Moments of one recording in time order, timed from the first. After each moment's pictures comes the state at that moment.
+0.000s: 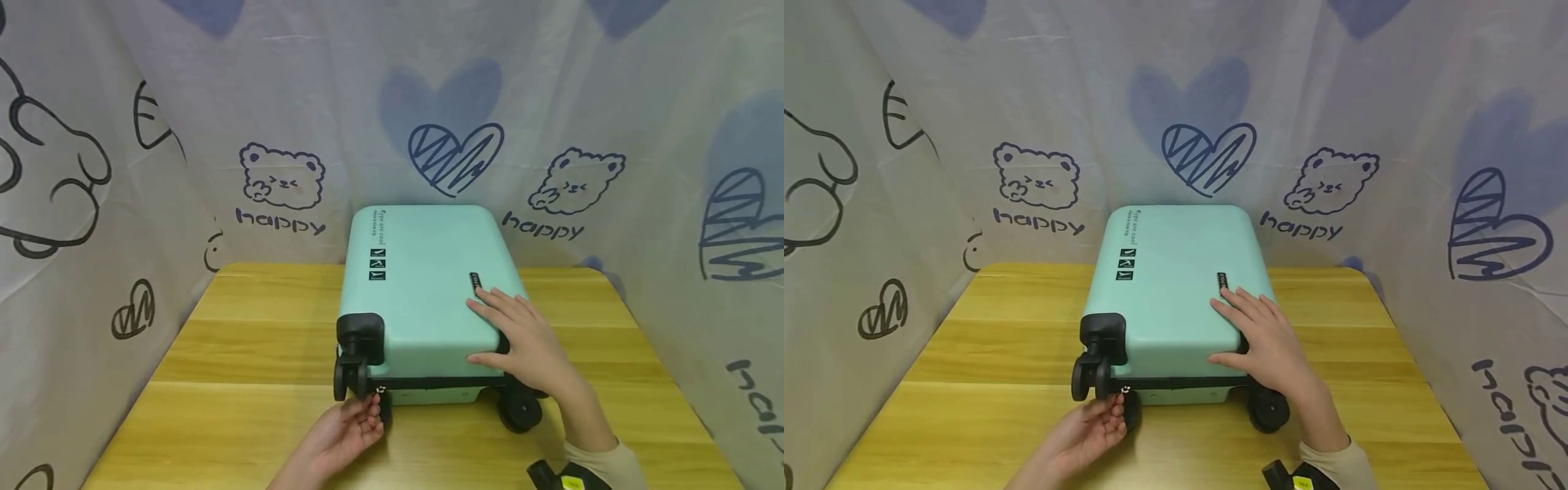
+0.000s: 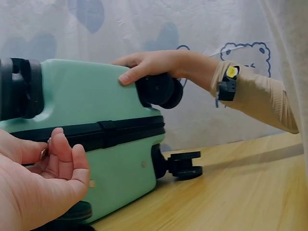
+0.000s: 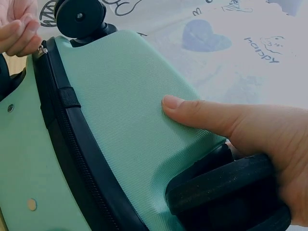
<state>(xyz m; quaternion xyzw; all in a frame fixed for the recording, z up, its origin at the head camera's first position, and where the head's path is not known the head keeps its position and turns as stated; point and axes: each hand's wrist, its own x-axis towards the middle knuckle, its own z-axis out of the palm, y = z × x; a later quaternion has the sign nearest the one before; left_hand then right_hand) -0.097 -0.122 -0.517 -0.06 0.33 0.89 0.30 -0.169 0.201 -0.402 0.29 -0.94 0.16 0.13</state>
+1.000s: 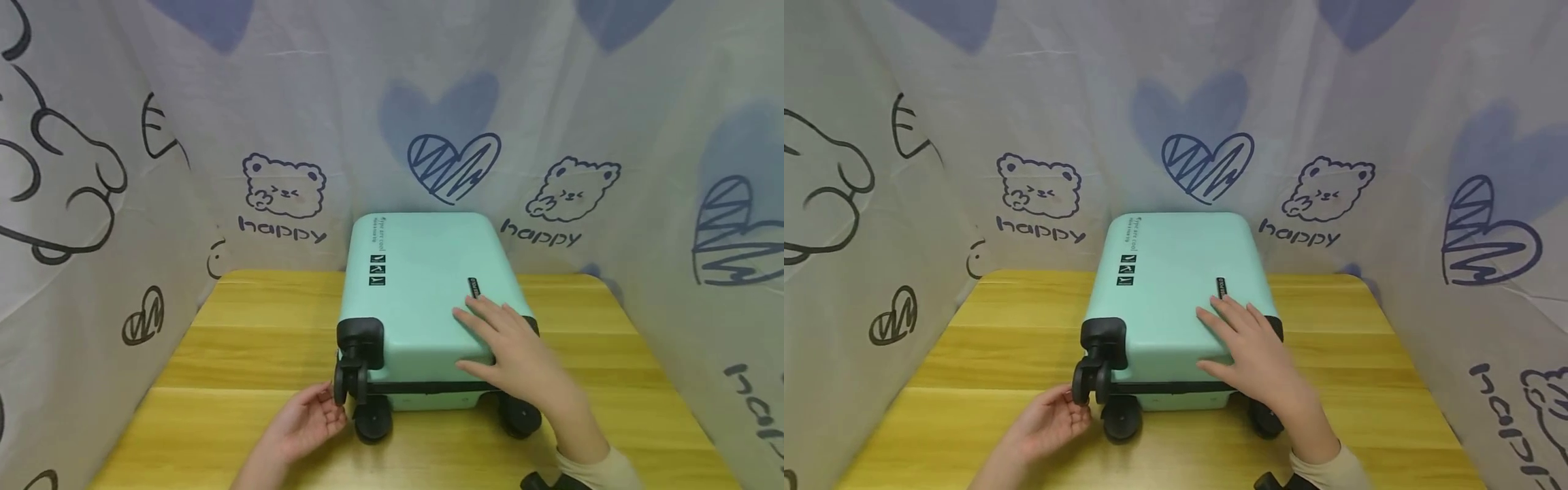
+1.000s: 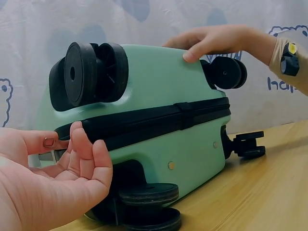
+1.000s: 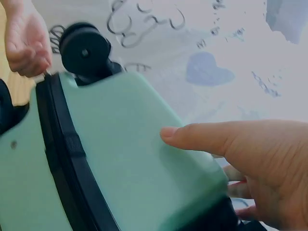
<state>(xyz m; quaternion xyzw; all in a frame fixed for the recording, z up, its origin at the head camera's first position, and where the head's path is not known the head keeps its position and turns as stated) -0.118 -0.184 -0.517 0.05 0.29 0.89 0.35 -0.156 0.182 -0.393 0.33 -0.92 0.10 0.17</state>
